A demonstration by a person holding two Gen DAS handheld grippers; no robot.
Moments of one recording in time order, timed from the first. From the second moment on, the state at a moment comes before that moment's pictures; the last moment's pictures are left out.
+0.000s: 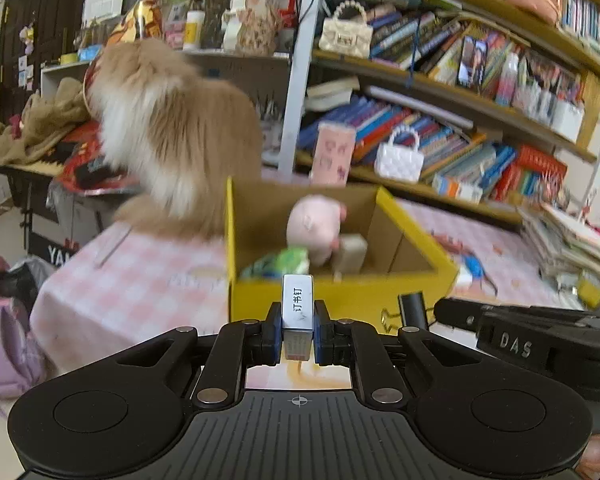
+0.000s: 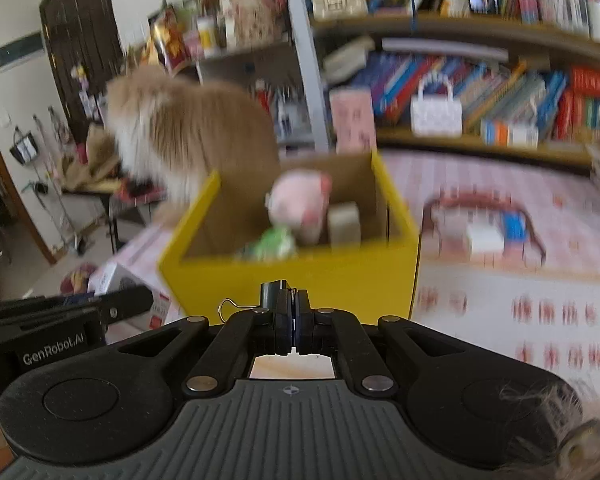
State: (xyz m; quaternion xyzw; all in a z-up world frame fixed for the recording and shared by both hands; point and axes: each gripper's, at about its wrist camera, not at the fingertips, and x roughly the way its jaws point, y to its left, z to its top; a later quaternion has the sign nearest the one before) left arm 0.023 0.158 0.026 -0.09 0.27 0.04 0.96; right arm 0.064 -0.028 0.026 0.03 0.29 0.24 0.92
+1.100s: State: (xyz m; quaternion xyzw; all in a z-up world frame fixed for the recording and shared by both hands) left arm 0.198 0.157 -0.033 -0.04 0.38 0.07 0.92; right arm 0.256 0.045 -0.033 -0.14 0.37 0.29 0.87
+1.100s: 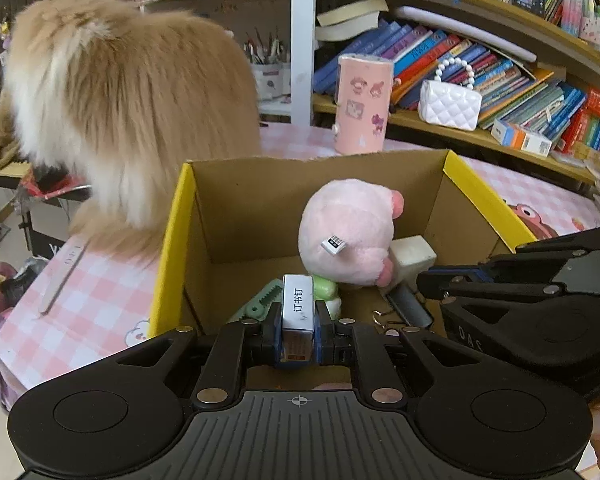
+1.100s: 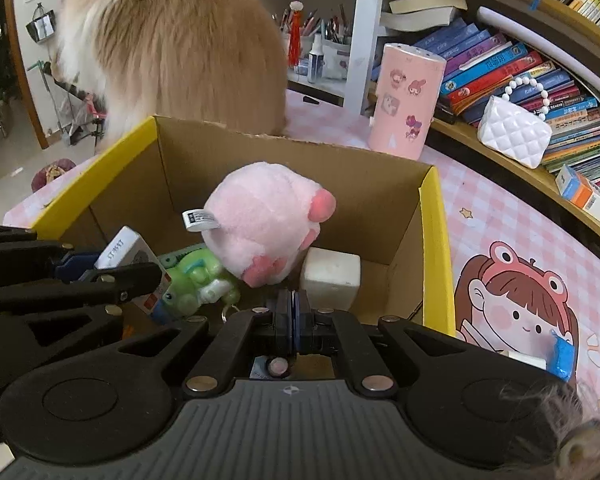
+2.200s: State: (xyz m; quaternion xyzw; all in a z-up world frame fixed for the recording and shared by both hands) left arm 0.117 0.167 0.012 -0.07 0.28 0.10 0.95; right arm 0.195 -0.003 0.016 -0.04 0.30 0.23 0.93
